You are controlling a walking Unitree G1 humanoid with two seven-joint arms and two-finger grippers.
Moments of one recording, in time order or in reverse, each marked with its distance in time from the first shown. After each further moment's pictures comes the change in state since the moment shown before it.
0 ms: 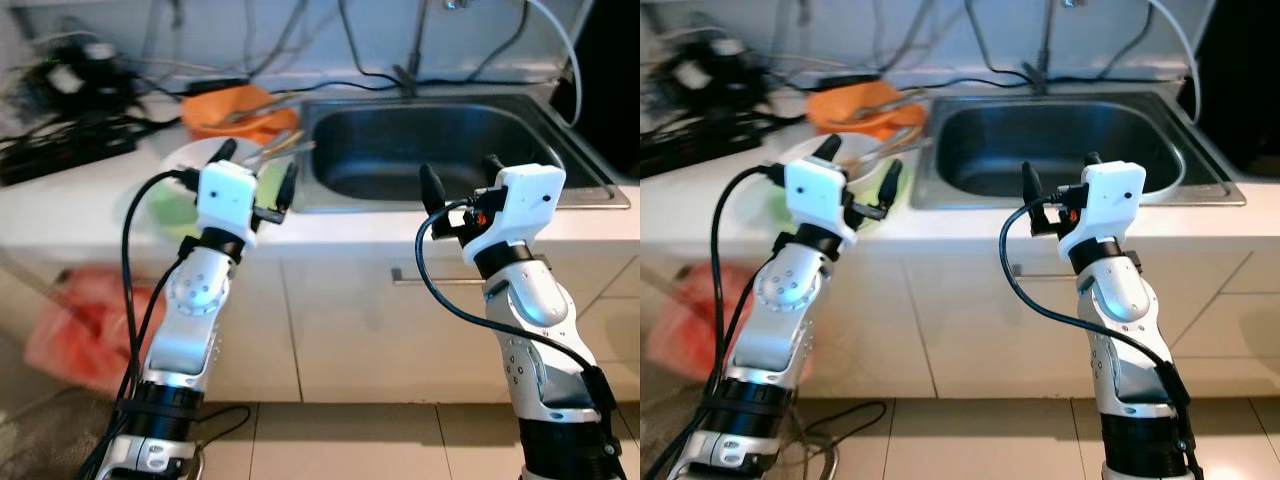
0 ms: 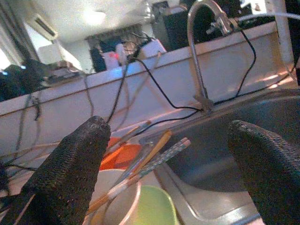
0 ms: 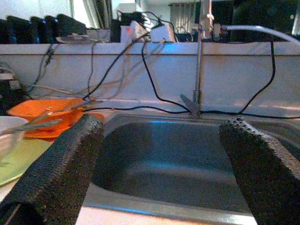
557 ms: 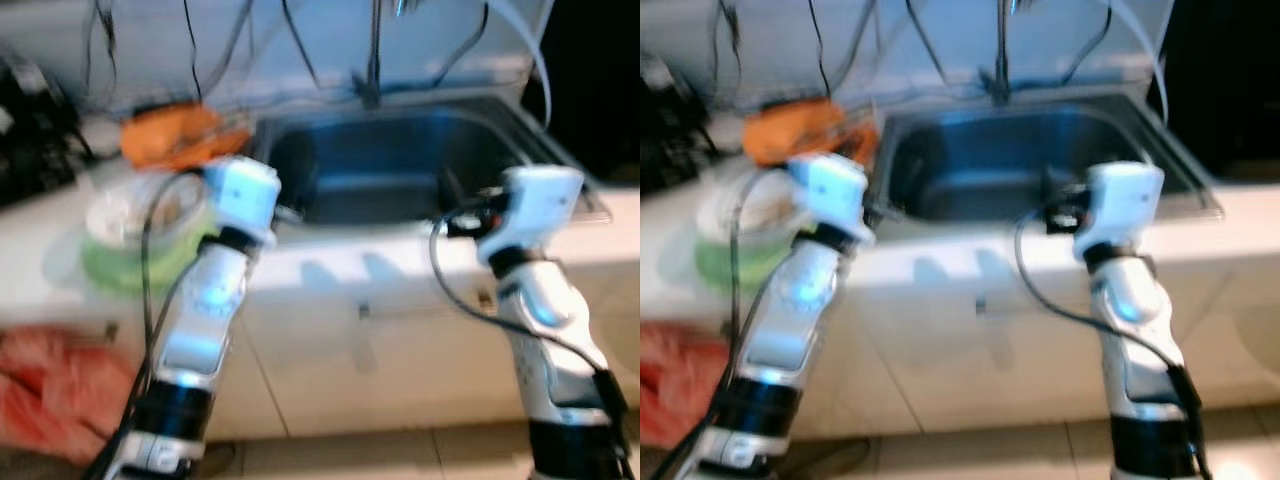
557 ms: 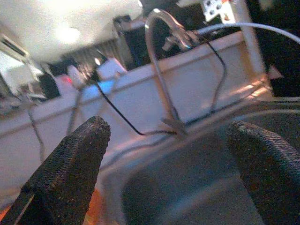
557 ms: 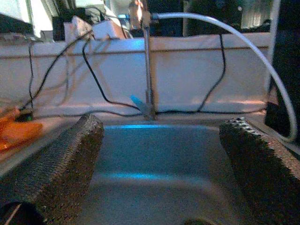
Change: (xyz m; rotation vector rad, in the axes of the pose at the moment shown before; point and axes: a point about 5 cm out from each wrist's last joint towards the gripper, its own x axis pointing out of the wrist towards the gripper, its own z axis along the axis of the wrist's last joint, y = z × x) left arm 0.006 -0.013 0.011 0.014 -0.049 -0.048; right arm -0.003 -0.009 -0.002 -0.004 0.009 -0.045
